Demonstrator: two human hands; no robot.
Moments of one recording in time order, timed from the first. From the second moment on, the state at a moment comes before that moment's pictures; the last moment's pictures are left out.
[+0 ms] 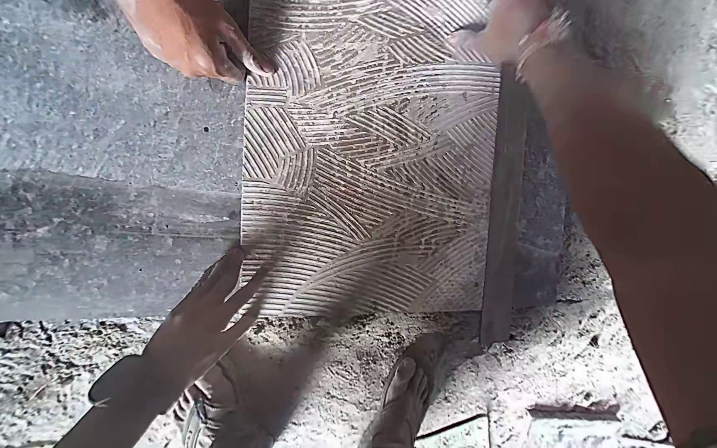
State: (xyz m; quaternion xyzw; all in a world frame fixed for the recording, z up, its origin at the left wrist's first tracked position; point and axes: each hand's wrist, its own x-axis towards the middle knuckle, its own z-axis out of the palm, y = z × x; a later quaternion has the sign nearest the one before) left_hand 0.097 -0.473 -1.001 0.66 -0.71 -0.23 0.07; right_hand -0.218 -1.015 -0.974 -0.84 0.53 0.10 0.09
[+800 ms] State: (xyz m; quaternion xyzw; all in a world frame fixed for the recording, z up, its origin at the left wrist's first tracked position) left_hand 0.083 -0.472 -0.977 0.60 -0.77 -0.17 -0.10; right_hand -0.410 -0.564 -1.008 -0.92 0.39 -0.11 0.03
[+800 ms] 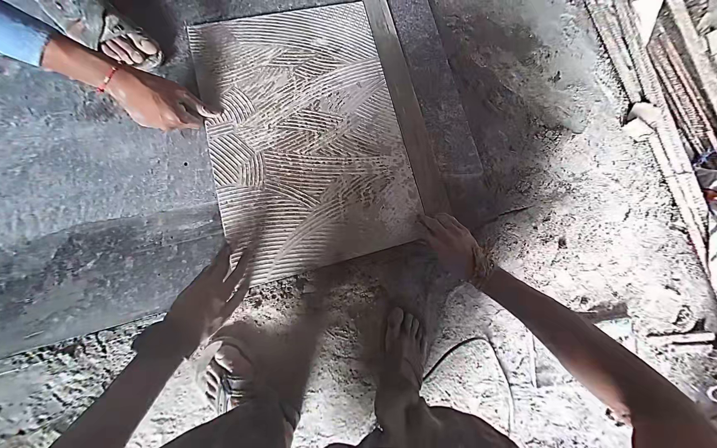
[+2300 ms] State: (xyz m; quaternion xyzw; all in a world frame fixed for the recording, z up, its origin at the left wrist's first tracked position) left_hand 0.077 -0.442 -0.989 0.62 -0.77 -0.13 -0.08; right_hand -0.406 -0.554 -1.000 -0.92 0.40 -0.02 0.04
